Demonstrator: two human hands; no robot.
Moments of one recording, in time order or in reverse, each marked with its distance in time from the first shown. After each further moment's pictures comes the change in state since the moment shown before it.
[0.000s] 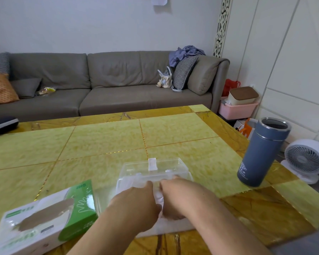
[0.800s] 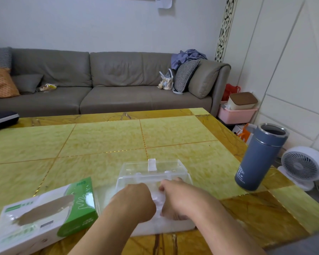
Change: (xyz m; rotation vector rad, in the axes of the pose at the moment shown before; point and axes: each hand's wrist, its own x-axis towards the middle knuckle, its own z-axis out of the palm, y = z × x) left_hand 0.014 0.003 0.000 -0.092 -0.001 -0.158; right_hand 0.012 0.007 0.015 0.208 0.040 0.043
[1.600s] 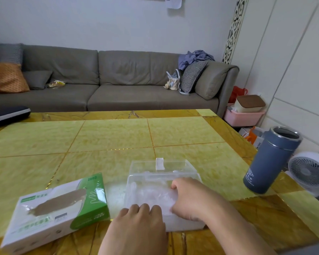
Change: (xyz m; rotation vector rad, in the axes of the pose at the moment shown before) left_hand -0.059 -0.033 0.051 0.210 0.484 0.435; right_hand -0.014 0.002 0.007 0.026 0.156 0.007
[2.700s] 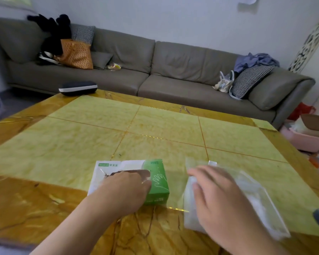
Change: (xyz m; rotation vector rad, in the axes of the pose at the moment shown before) left_hand -0.039 -0.157 -0.019 -0.392 -0.352 -0.570; right_hand -0.024 -0.077 0.039 -0.151 0.621 -0.716
